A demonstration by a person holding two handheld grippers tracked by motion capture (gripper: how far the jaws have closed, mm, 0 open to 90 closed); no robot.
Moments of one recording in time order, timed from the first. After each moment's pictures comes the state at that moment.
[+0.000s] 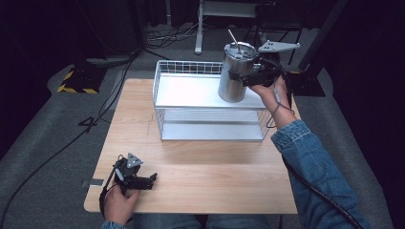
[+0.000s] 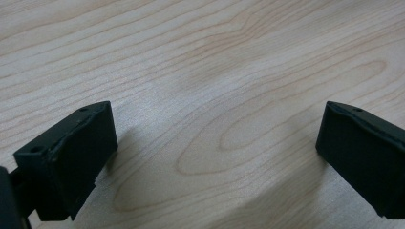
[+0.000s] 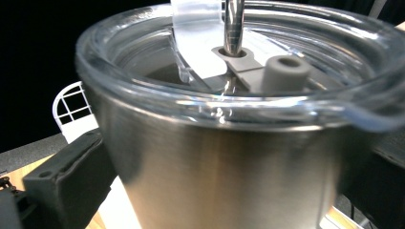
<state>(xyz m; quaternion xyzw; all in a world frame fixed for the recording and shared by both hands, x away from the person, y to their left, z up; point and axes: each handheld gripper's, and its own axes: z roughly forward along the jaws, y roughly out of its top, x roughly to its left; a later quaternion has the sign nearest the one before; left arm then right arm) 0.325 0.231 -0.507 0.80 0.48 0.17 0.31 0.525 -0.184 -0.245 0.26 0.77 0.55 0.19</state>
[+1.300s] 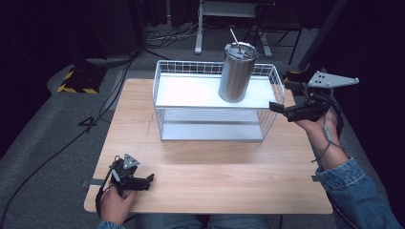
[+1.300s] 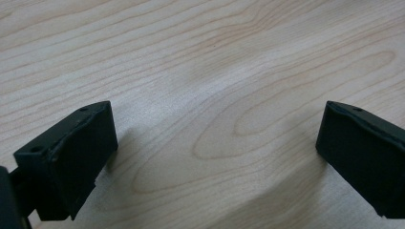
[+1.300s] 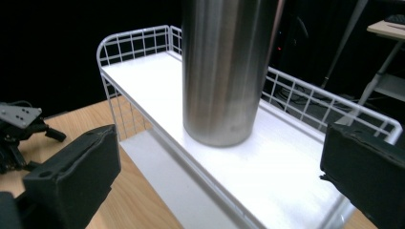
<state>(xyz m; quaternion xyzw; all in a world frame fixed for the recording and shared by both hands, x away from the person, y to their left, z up) 0.324 0.241 -0.507 0.80 0.48 0.17 0.32 0.424 -0.283 -0.257 0.25 0.78 0.53 0.21</state>
